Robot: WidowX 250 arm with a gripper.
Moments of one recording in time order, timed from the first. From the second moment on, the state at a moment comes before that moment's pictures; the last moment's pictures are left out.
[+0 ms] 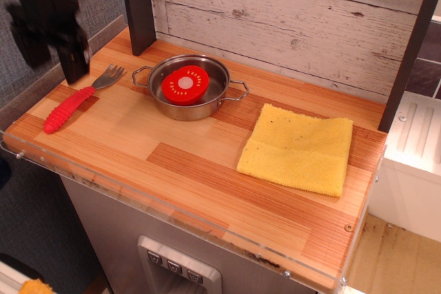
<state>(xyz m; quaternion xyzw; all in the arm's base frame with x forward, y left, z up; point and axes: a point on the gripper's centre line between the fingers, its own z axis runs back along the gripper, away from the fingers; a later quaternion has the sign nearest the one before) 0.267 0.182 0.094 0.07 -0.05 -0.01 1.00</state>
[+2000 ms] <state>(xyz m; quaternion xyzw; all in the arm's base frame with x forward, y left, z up) 0.238 0.096 0.094 0.03 -0.01 -0.06 1.00</state>
